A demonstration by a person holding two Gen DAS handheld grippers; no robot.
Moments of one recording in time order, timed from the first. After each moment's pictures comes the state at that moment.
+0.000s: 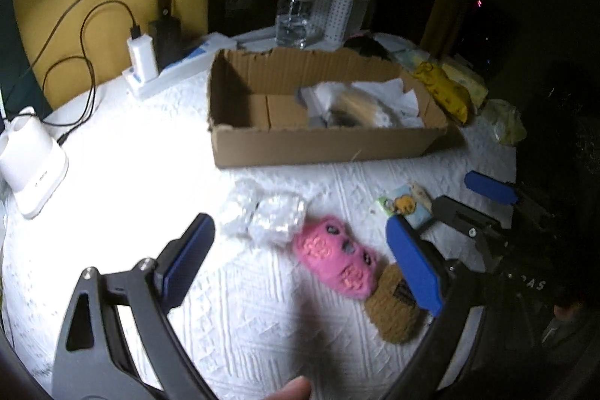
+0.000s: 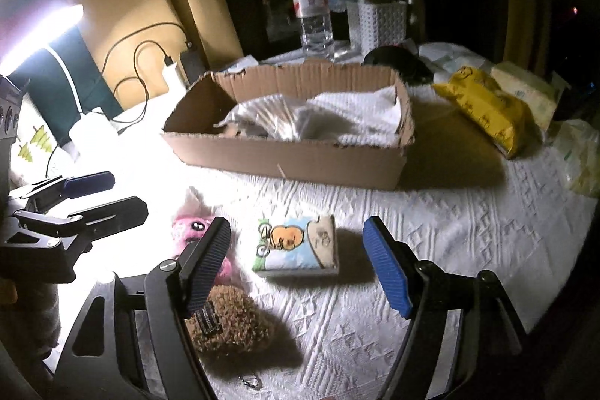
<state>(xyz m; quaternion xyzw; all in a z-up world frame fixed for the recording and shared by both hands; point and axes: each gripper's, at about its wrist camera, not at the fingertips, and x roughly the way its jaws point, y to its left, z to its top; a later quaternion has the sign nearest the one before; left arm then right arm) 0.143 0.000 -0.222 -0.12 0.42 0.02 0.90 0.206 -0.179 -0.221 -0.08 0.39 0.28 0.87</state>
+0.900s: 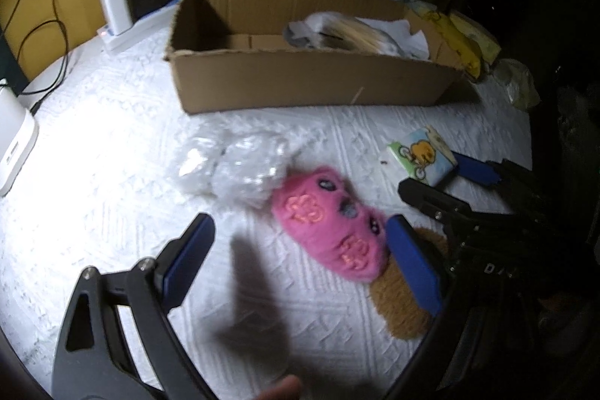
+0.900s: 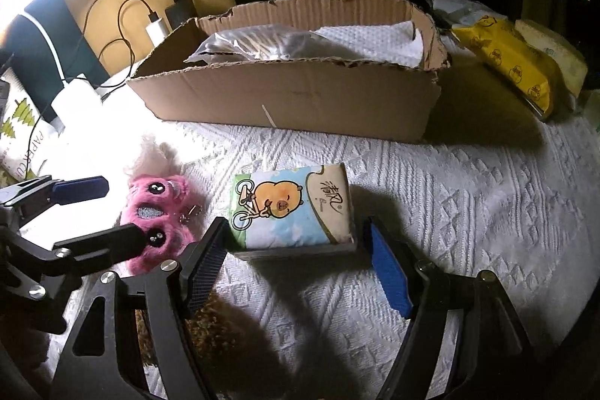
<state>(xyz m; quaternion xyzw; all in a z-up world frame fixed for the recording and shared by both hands) 0.162 -0.023 -0.270 -0.11 0.48 0.01 0.87 0.226 -0.173 -0.276 -0.09 0.44 0.29 0.85</state>
